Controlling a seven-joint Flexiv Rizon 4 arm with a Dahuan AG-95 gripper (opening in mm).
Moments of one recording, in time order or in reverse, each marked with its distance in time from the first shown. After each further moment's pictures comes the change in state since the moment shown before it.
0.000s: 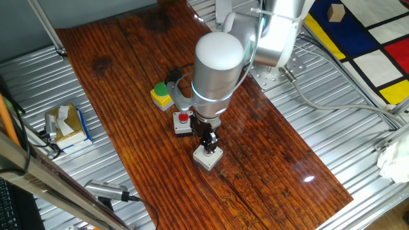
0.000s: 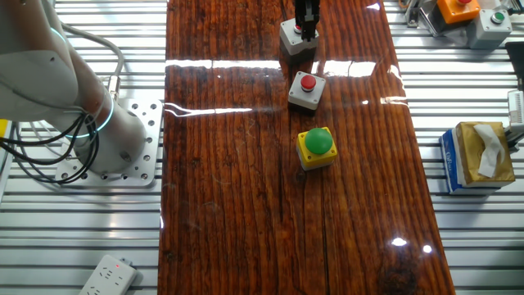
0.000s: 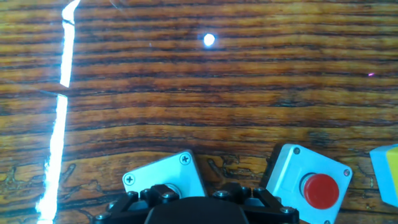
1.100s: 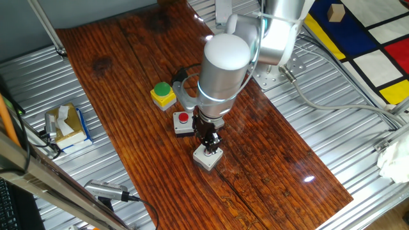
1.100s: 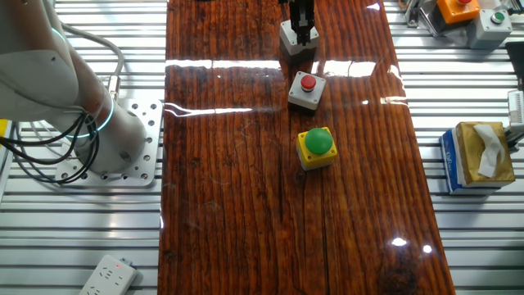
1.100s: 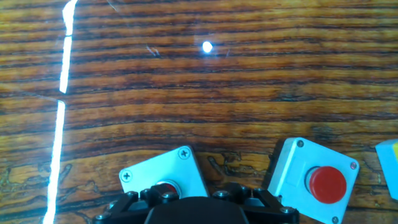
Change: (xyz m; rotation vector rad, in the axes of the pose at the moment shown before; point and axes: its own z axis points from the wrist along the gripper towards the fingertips) arm 0.007 0.000 0.014 -0.002 -0.037 0.016
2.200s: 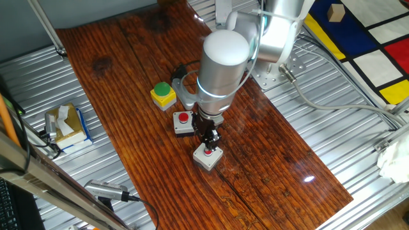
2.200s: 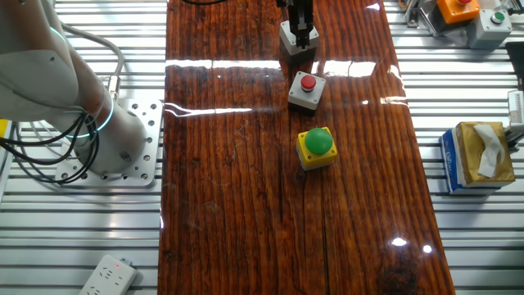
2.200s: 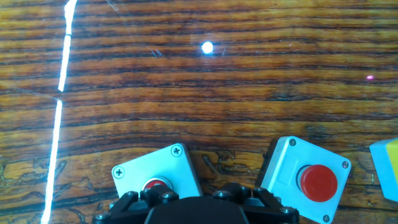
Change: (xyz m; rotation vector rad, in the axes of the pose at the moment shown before) arm 0.003 -0.008 -0.002 -0.003 -0.002 -0.010
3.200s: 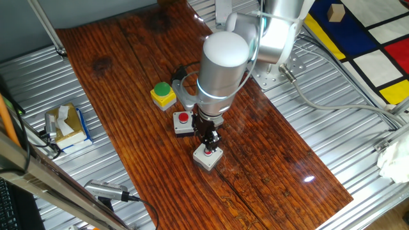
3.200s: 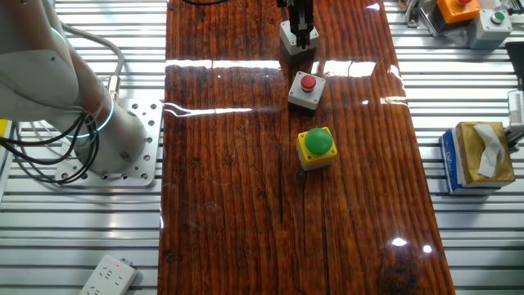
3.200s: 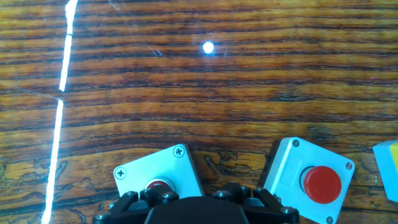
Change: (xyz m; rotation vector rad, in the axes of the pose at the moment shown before) arm 0.000 0.003 0.003 -0.001 0.002 -0.003
